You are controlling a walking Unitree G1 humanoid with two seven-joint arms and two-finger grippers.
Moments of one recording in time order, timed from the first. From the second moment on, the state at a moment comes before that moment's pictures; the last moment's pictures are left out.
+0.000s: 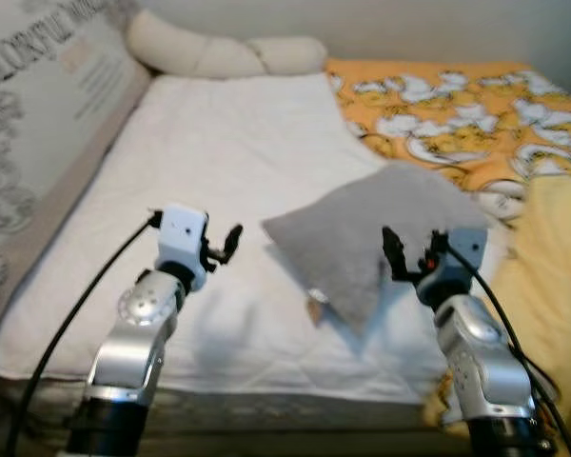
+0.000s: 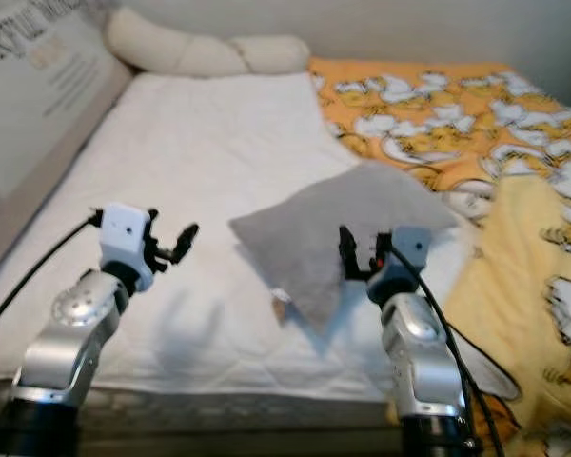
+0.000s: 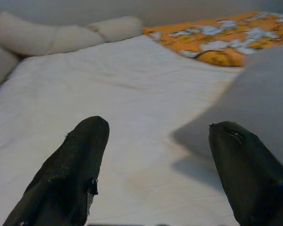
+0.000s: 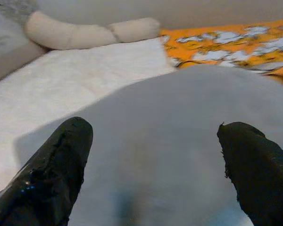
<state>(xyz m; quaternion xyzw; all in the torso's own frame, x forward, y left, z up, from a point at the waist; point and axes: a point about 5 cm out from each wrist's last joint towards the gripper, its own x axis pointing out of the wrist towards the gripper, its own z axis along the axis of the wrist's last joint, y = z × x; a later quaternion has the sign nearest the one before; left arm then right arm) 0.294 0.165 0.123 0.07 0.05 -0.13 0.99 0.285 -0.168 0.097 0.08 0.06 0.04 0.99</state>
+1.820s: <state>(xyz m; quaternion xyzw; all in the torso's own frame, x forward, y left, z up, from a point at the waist) 0.255 0.150 0.118 0.06 0.15 -0.42 0.89 0.270 -0.226 0.042 0.34 0.22 -0.16 0.90</state>
